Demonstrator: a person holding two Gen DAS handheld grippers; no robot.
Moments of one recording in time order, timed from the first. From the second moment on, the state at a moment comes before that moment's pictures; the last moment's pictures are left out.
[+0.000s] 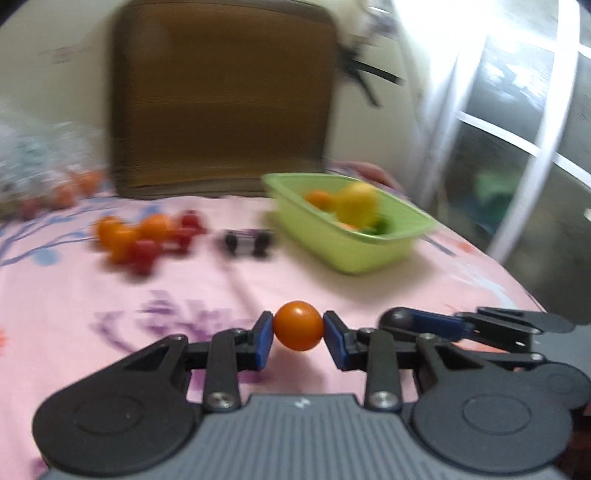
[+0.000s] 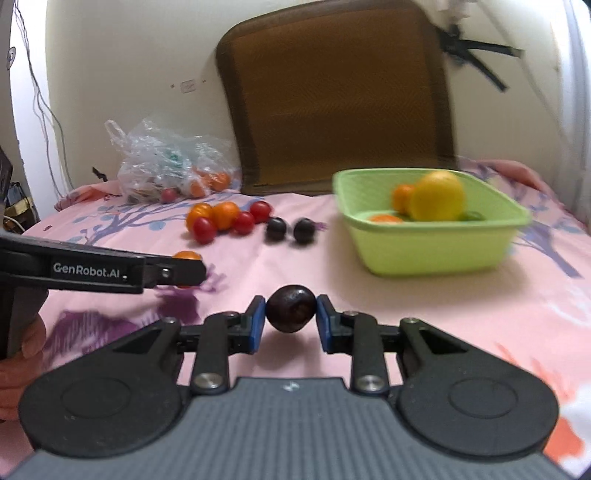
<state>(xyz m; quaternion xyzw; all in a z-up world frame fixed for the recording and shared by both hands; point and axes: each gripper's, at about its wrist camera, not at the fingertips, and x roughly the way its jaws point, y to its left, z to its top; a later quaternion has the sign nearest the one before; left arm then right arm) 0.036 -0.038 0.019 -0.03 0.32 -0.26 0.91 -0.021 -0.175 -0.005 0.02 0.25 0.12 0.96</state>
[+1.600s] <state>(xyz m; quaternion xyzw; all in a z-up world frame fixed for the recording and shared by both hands) 0.161 -0.150 0.038 0.06 0.30 -0.21 0.93 0.035 -0.271 0.007 0.05 0.14 0.04 0.99</state>
